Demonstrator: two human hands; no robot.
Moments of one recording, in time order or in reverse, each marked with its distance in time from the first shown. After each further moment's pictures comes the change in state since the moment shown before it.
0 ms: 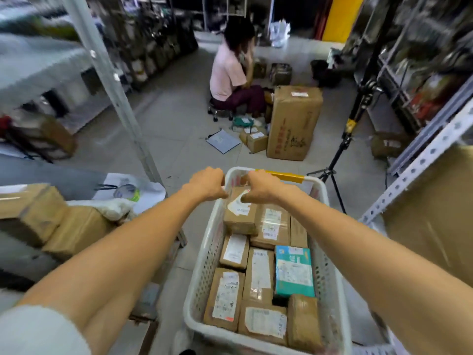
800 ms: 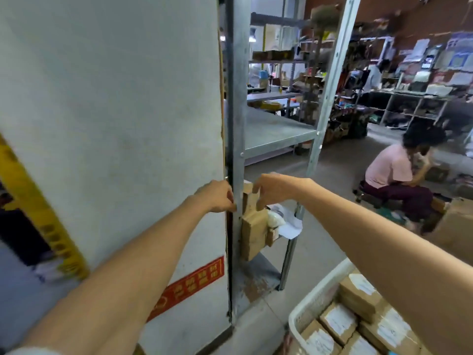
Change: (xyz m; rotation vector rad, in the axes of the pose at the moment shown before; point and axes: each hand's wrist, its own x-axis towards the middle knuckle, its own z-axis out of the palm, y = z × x) left_hand -0.405 -0.133 -0.091 -0.256 0.359 -0.676; right_hand -0.133 -0.357 -0.056 -0.357 -0.061 -0.719
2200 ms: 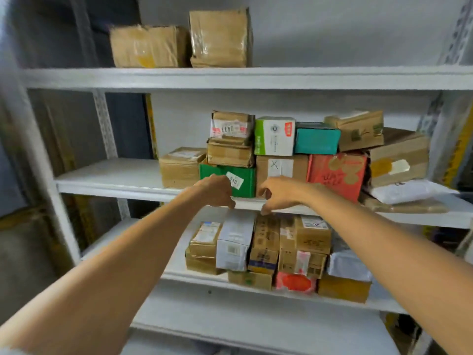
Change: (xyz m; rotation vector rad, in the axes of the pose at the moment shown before) left_hand -0.816 0.154 0.000 0.114 0.492 -2.248; right_hand -0.525 -0.558 0.069 -0.300 -0.084 -2.319
